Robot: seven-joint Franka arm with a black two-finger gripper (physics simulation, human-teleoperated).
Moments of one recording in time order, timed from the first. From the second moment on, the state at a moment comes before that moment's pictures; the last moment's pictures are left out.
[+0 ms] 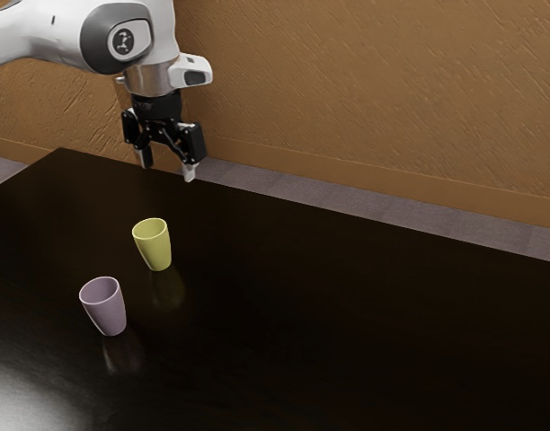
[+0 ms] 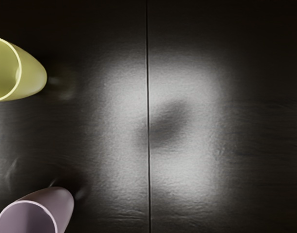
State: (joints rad) arm -0.08 0.03 0.01 -1.63 0.06 1.62 -0.06
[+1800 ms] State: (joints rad) arm 0.02 0.24 0.10 -1.74 0.05 1.86 -0.04
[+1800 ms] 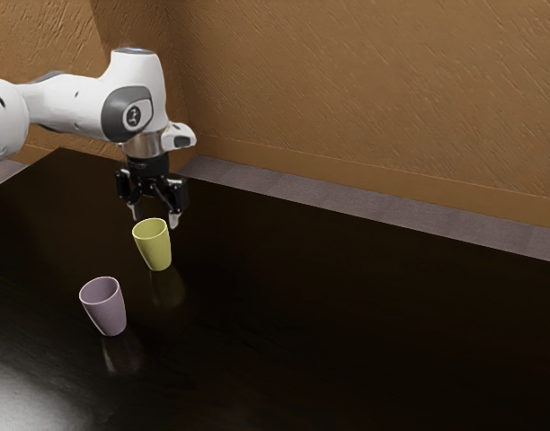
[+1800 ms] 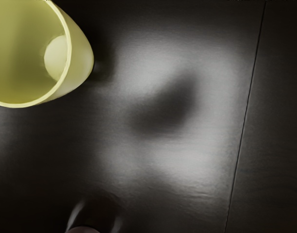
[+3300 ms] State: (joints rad) arm 0.11 0.50 0.08 -1.53 0.04 1.89 0.08
